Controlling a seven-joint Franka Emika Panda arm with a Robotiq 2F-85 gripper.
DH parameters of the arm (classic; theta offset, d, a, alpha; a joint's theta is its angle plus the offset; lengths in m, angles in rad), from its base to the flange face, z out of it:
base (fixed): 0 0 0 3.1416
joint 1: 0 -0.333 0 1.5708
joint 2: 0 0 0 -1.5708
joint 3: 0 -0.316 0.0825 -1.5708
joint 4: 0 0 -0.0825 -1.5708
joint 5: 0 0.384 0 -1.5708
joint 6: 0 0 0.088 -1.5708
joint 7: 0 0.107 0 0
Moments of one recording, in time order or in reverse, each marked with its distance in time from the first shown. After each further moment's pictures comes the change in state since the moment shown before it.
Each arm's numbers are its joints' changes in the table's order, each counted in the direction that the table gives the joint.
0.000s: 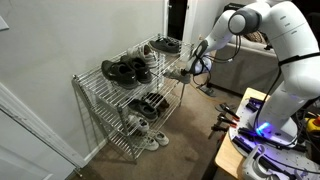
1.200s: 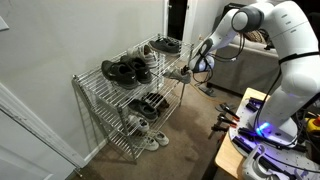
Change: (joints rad) arm 0.131 0.006 -0.058 0.026 -0.173 -0.032 0.227
